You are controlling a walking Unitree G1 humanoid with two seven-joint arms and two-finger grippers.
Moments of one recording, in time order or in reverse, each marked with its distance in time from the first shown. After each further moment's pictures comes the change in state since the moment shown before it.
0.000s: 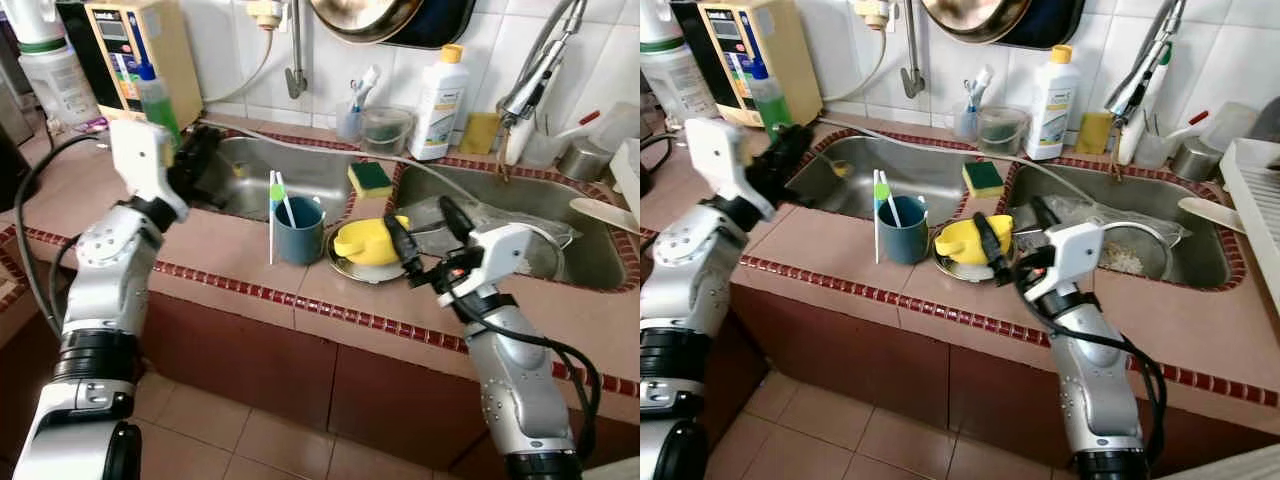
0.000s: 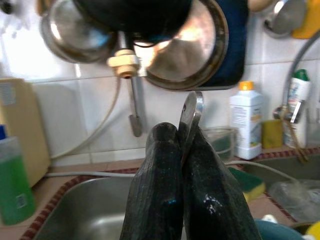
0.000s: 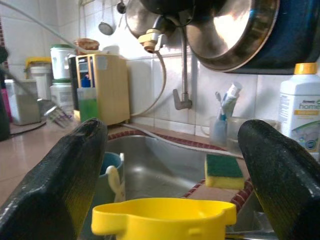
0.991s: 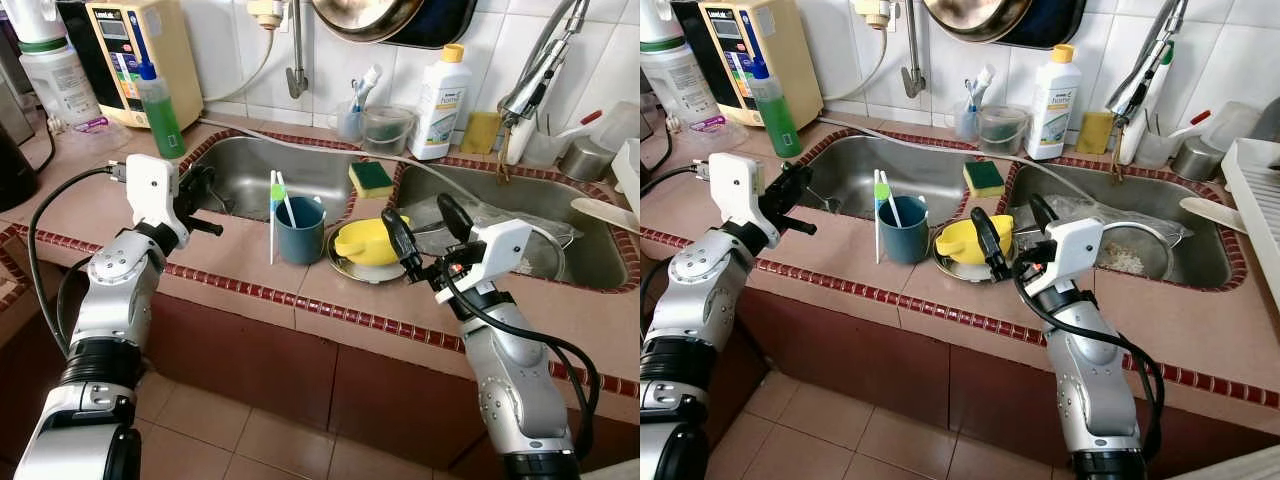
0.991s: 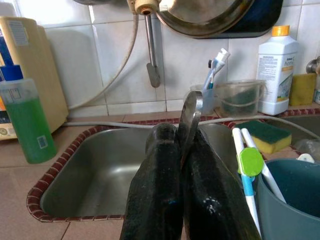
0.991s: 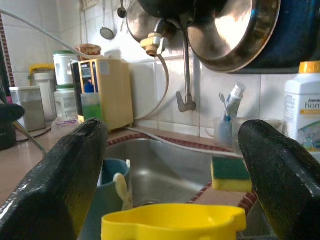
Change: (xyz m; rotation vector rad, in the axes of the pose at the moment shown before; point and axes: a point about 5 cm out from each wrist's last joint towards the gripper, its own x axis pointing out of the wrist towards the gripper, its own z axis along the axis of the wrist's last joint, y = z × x) left arm -0.011 0.004 -0.042 0.013 0.175 0.075; right arm 0.004 0.007 0.006 0.031 -0.009 0.007
